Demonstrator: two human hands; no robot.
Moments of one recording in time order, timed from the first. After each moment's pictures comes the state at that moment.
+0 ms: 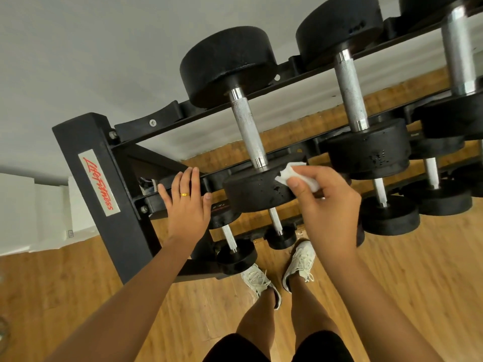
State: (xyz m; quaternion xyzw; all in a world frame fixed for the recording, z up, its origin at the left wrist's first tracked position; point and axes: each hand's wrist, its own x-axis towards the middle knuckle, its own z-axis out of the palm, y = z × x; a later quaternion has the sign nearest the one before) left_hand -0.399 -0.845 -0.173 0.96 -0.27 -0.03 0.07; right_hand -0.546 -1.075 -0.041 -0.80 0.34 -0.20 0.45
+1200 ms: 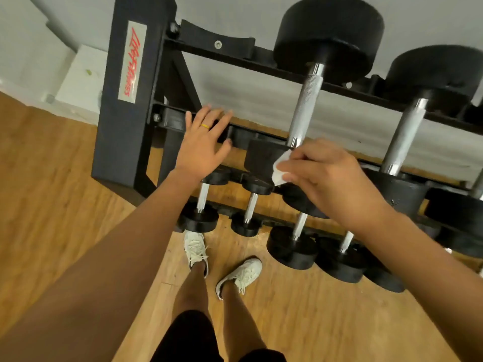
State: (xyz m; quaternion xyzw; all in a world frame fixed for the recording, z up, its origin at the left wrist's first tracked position) left_hand -0.410 -0.865 -0.173 0.95 -0.17 0.02 0.24; right_hand -0.494 -1.122 -0.011 -0.94 -0.29 -0.01 0.16
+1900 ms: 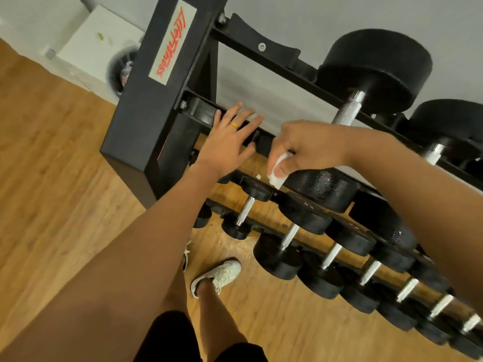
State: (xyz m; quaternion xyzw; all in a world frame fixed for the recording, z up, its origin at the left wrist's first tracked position) left_hand -0.410 -0.863 -0.180 0.94 -0.17 0.01 0.29; right_hand -0.369 -1.049 -0.013 -0.80 -0.36 0.46 0.13
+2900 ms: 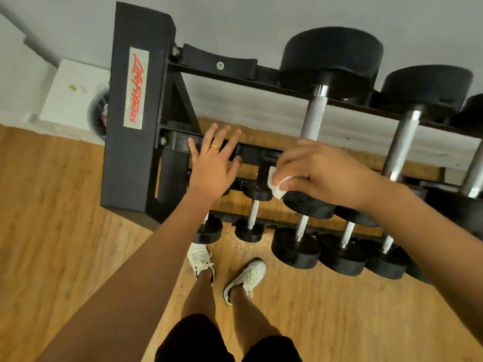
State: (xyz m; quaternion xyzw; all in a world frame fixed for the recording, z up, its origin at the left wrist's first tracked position) left_hand -0.412 -0.862 -0.159 0.96 -0.14 -0.06 0.24; right_hand -0.434 -1.095 0.001 -0.91 -0.33 0.19 0.17
